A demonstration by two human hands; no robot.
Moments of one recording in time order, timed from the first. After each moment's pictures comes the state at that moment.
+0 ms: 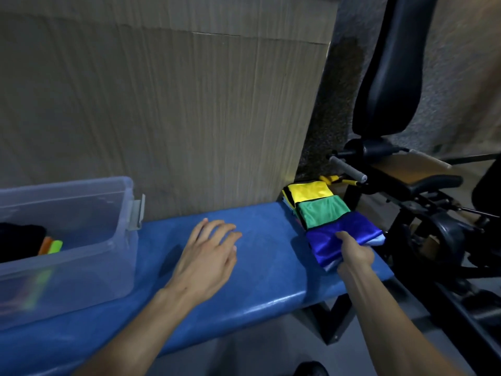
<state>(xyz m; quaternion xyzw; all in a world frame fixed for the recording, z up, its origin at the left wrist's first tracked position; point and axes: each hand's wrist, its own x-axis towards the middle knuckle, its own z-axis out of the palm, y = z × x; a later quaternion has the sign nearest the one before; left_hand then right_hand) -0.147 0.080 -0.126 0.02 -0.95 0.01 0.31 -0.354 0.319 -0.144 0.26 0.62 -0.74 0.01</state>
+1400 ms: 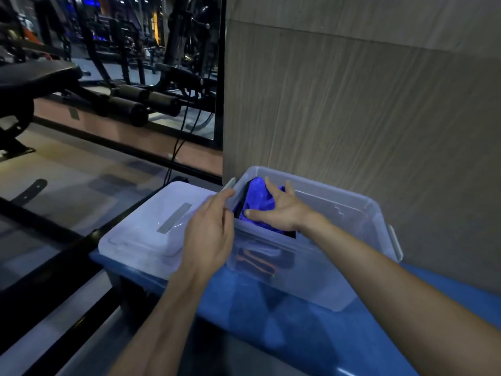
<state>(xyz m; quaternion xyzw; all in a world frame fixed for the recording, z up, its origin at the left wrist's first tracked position) 0.154 -0.149 -0.100 0.45 -0.74 -0.18 0.47 -0.022 -0.135 -0.029 -0.58 0.77 -0.12 0.24</state>
